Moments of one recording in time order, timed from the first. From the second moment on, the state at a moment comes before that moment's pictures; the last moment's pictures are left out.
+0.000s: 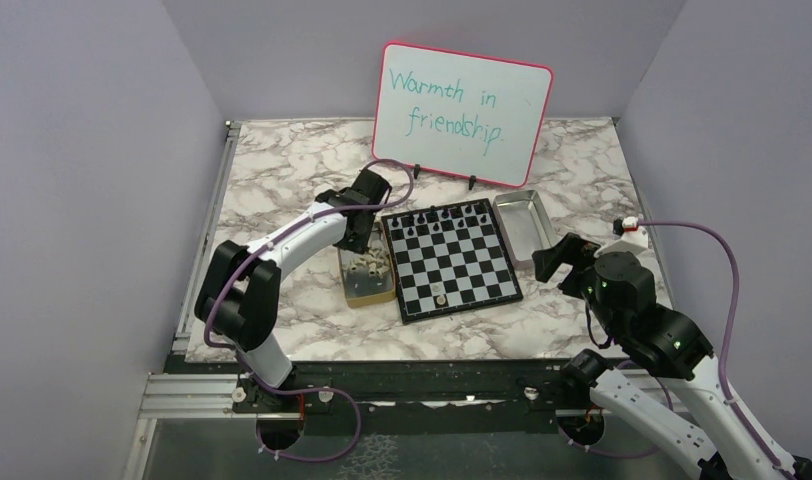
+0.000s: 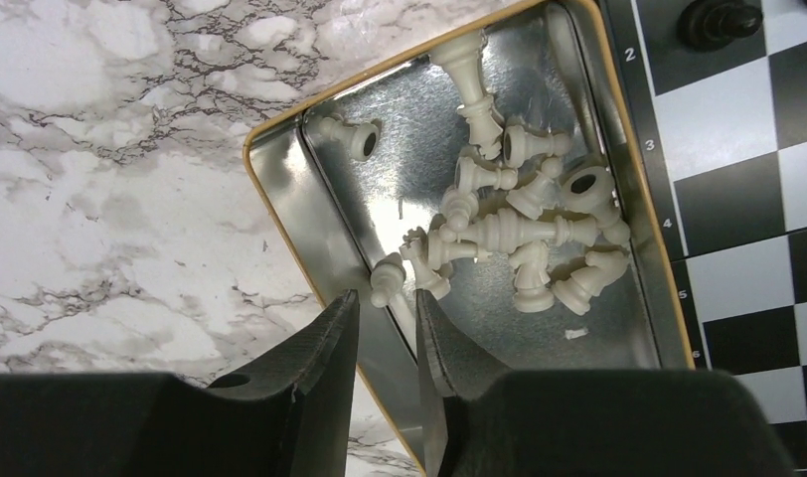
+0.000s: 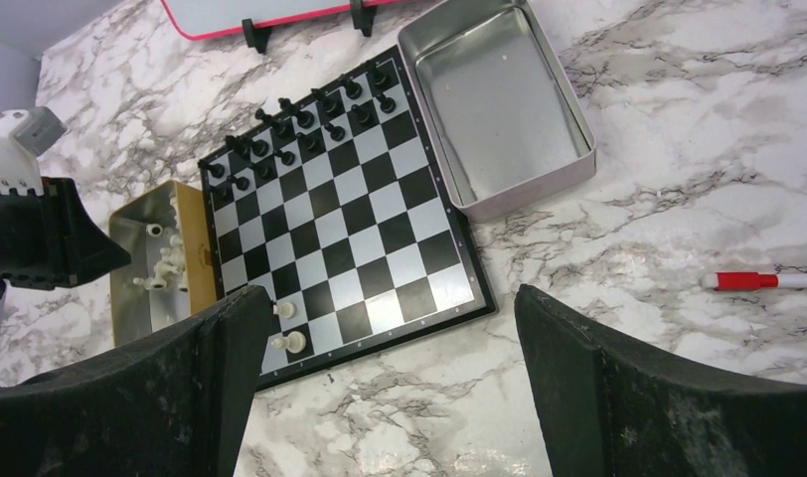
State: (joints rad) left arm -0.52 1.65 1.20 -0.73 -0.28 -0.23; right arm 0.65 0.50 0.84 -0.81 0.51 0.68
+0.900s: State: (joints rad) left arm -0.52 1.70 1.17 -0.76 -0.17 0.04; right arm 0.65 0.55 0.86 -0.81 0.51 0.66
